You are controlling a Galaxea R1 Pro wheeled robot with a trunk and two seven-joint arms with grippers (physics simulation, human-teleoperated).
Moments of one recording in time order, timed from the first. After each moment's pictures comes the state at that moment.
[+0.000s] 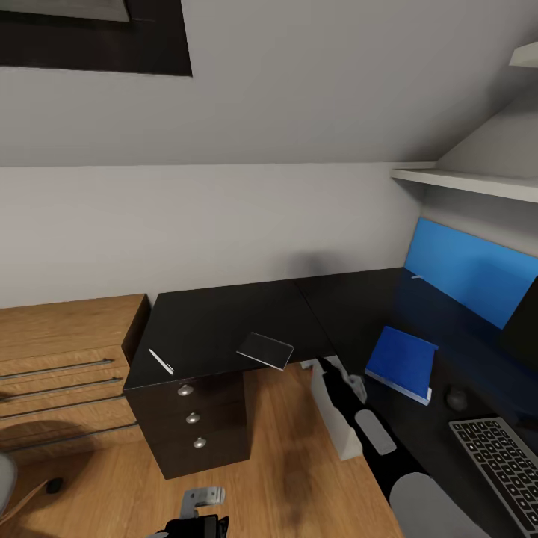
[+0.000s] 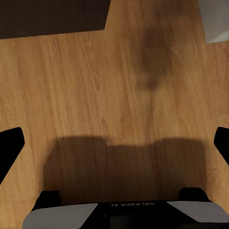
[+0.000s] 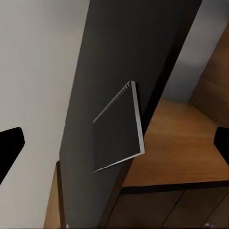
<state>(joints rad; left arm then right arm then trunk) -0.02 -0.01 -0.28 -1.25 0.40 0.58 0.28 -0.63 0.06 -0.03 -0.59 -1.12 0.11 0.22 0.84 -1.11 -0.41</state>
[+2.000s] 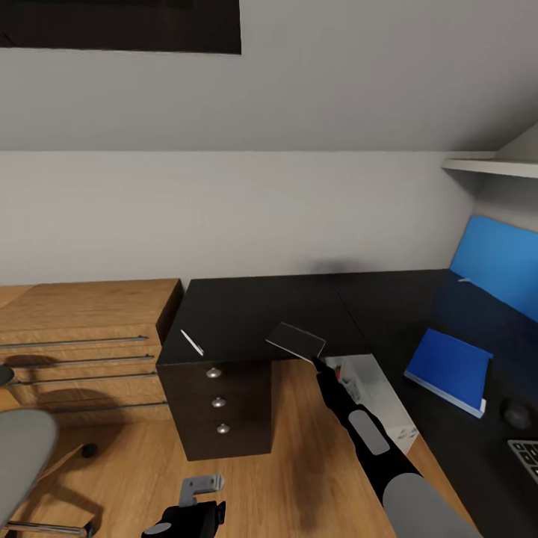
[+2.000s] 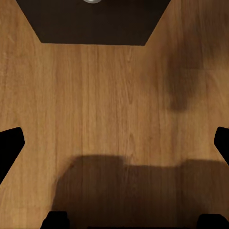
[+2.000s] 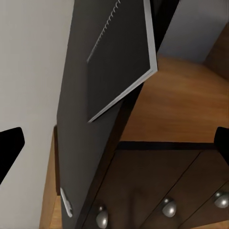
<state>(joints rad) -0.02 -0.01 -0.31 -1.32 0.40 0.58 0.38 -0.63 0.09 -0.04 -0.58 -1.13 0.12 0.22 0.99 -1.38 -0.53</state>
